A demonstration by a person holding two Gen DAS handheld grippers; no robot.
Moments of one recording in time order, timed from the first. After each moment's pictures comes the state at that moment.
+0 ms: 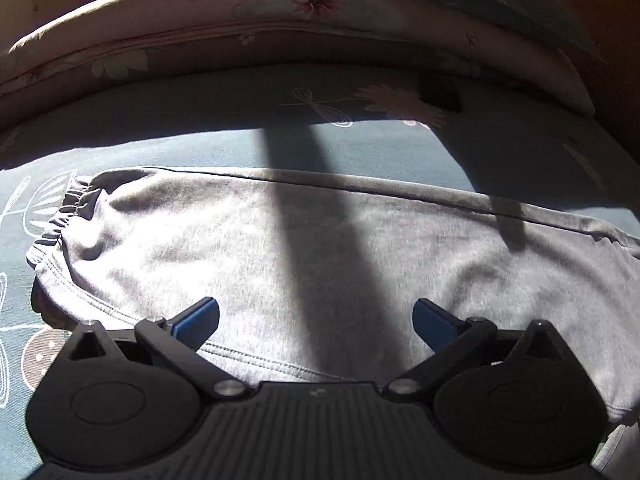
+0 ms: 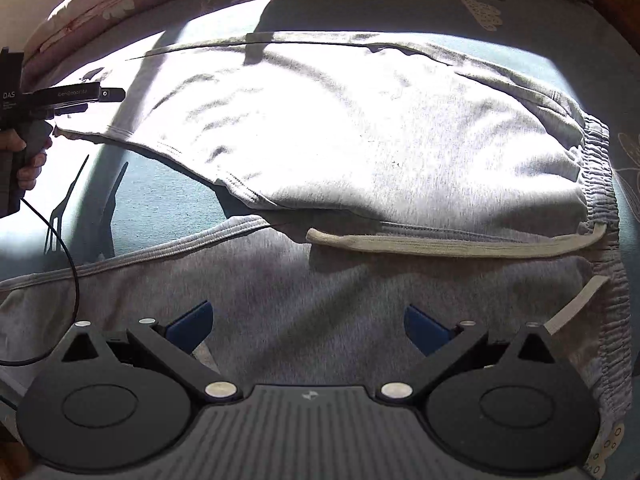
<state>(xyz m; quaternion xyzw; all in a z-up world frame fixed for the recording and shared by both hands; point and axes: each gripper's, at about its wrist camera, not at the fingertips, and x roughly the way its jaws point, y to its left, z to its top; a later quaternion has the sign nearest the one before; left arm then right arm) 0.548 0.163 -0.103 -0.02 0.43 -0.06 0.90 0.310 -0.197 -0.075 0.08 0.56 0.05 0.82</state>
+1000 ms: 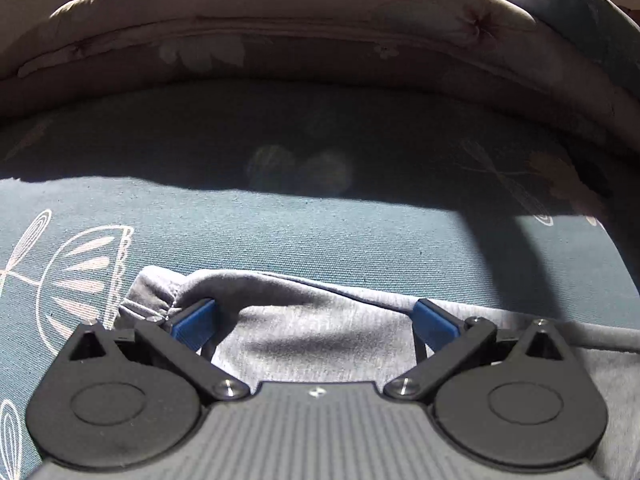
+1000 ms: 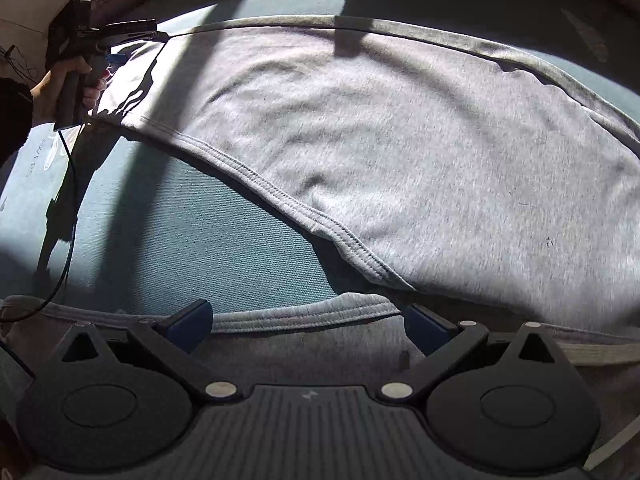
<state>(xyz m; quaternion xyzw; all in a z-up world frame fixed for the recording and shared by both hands) 0.681 0.245 -0.130 -0.03 0.41 0.00 0.91 0.389 -0.126 -0.109 0.08 0.58 0.10 0.80</state>
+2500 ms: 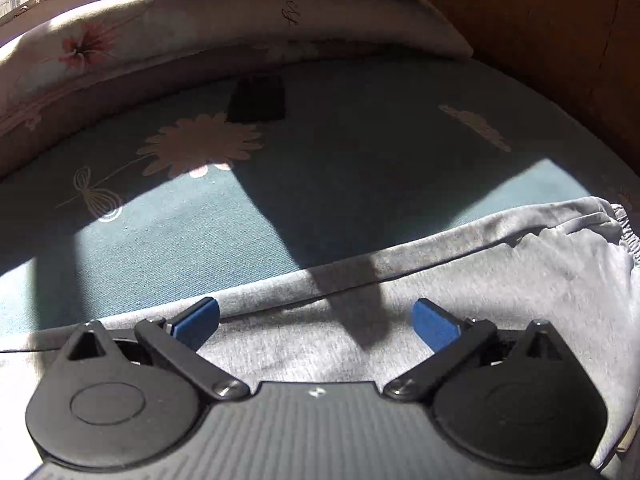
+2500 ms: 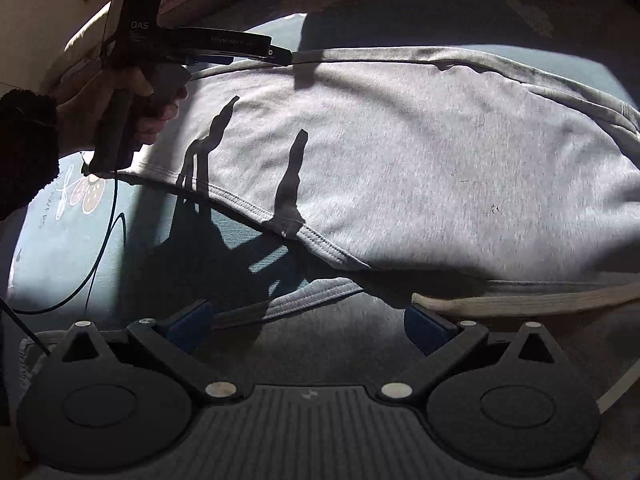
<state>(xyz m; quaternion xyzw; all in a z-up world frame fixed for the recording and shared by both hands) 0.598 -0.048 -0.124 0.13 0.40 -0.28 0.86 0.349 -0.164 -0.085 0.15 0.54 0.07 0.83</state>
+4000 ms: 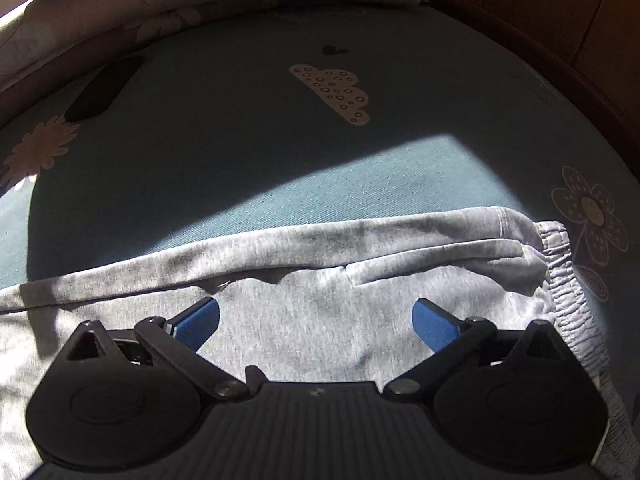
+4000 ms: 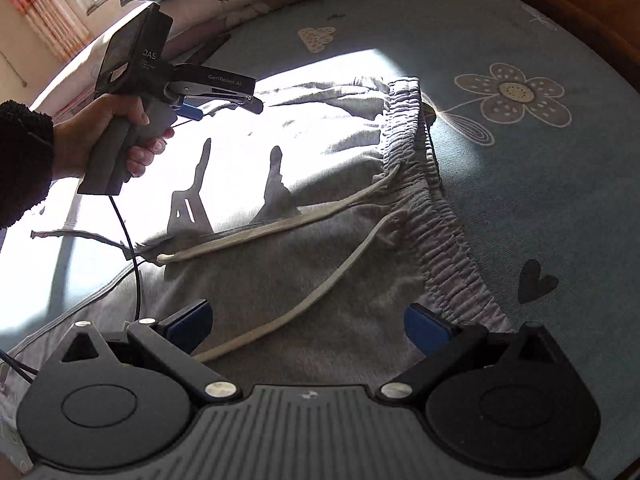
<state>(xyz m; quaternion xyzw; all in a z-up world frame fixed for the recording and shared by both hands) 0.538 -0.263 -0.115 0.11 0.49 -0.23 0.83 0.206 -0.364 -0.064 0.20 0.48 -0.04 0.86</state>
